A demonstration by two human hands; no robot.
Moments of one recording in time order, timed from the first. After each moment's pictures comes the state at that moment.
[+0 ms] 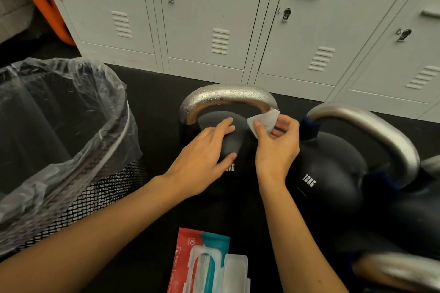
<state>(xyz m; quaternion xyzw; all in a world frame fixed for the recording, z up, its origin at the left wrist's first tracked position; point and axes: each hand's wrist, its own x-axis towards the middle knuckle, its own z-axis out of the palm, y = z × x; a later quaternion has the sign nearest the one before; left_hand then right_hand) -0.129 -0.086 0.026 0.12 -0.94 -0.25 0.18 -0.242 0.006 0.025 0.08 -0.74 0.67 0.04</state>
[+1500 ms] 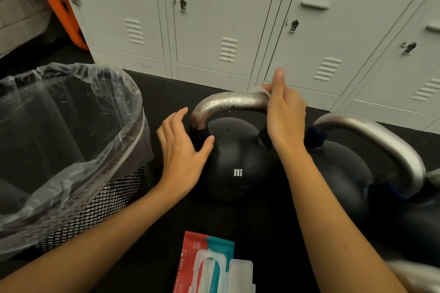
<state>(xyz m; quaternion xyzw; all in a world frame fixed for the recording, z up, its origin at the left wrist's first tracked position) -0.114 -0.103 0.018 0.35 -0.80 -0.31 0.38 -0.255 -0.015 0.103 0.25 -0.79 0.56 -0.02</state>
